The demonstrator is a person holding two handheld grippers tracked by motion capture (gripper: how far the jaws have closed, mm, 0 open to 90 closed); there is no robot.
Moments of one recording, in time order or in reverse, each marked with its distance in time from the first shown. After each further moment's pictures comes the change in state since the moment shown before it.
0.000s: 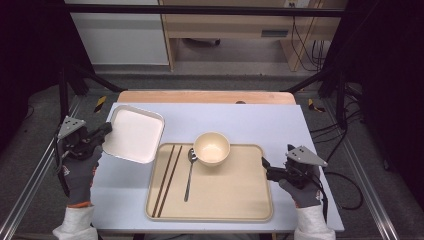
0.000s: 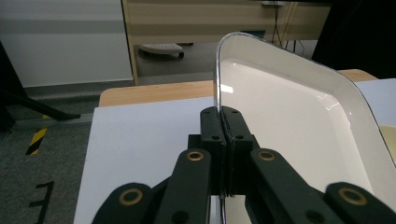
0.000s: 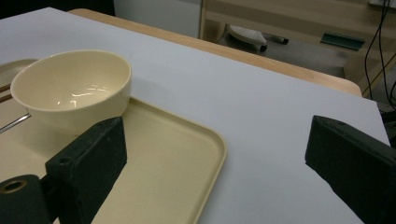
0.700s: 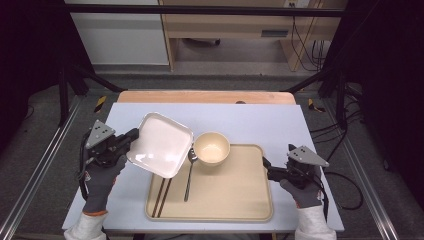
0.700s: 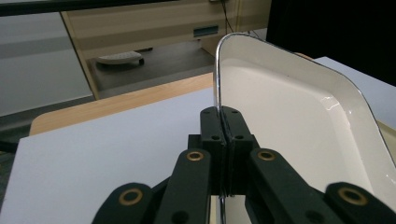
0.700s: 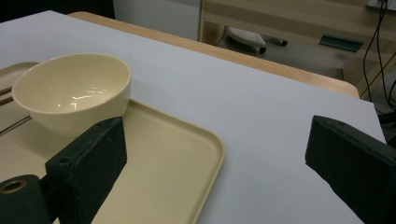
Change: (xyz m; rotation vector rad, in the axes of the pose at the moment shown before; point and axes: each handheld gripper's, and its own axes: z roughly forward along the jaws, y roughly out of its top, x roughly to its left) left arm -0.071 0.004 -0.001 0.013 -0.160 0.137; right arm -0.001 0.001 -0.002 -0.008 -0.003 0.001
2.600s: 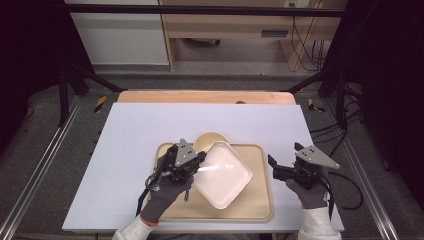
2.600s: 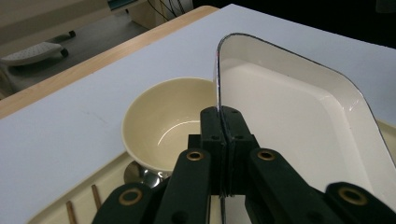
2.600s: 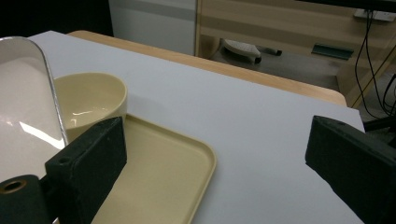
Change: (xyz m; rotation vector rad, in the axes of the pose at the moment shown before) left arm -0.145 -0.014 0.079 0.153 -0.220 0.199; right arm -0.008 0.005 -0.014 -0.051 -0.010 0.027
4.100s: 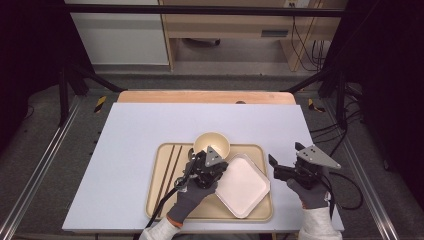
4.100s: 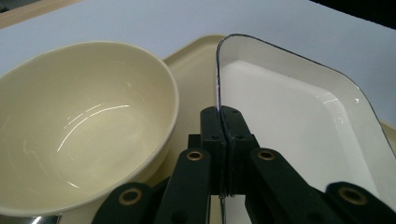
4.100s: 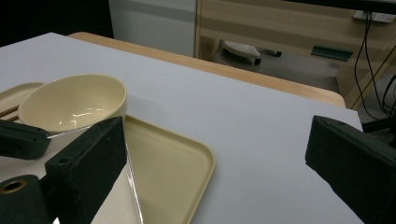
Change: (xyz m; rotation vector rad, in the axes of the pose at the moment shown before) left arm -0.034 -0.013 0.066 0.106 -0.092 -0.053; right arm -0.001 0.001 -0.001 -0.006 -0.001 0.001
